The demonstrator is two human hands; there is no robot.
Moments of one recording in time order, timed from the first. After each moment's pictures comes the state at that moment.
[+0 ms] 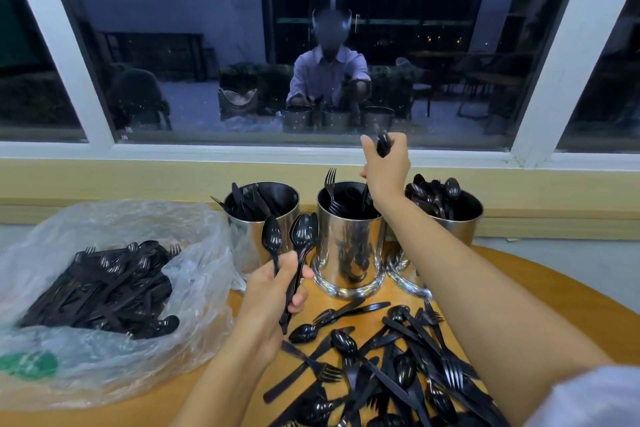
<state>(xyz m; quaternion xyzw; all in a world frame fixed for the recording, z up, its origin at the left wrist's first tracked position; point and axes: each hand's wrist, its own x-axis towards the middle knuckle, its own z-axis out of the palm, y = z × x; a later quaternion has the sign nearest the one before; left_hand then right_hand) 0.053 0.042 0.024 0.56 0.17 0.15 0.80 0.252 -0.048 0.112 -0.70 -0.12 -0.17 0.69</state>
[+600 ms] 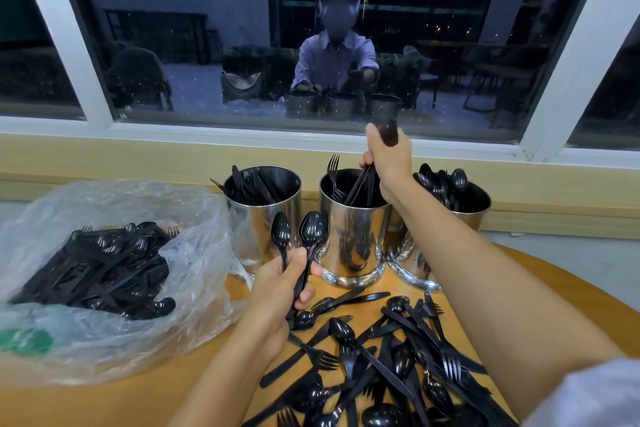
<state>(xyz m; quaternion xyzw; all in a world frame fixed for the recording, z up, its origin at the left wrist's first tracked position) 0.054 0.027 0.021 0.57 0.19 0.14 0.79 0.266 -0.052 0.106 -0.65 -0.15 -0.01 0.74</state>
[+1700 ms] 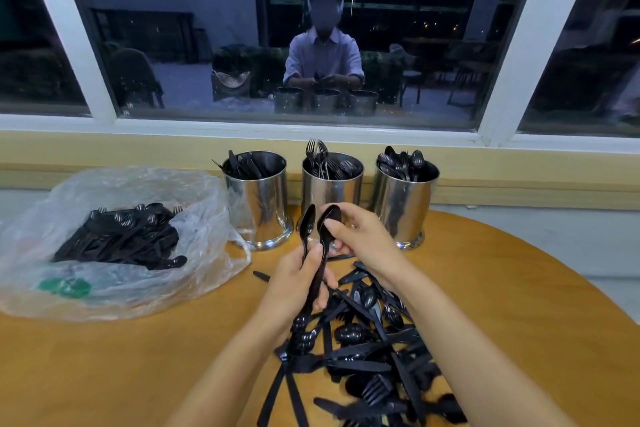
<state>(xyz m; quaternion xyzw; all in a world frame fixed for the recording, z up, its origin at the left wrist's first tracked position) -0.015 -0.037 0.031 0.69 0.07 0.11 0.71 0.087 -0.142 0.058 -0.73 -0.28 0.15 0.61</state>
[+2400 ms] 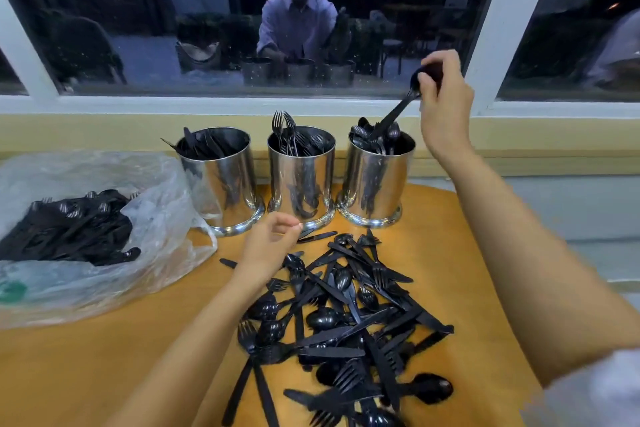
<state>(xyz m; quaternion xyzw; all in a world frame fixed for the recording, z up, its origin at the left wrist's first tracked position) 0.049 -0.020 0.003 0.80 0.16 0.14 0.56 0.212 -0.218 0.144 -0.78 -0.21 -0.34 0.48</state>
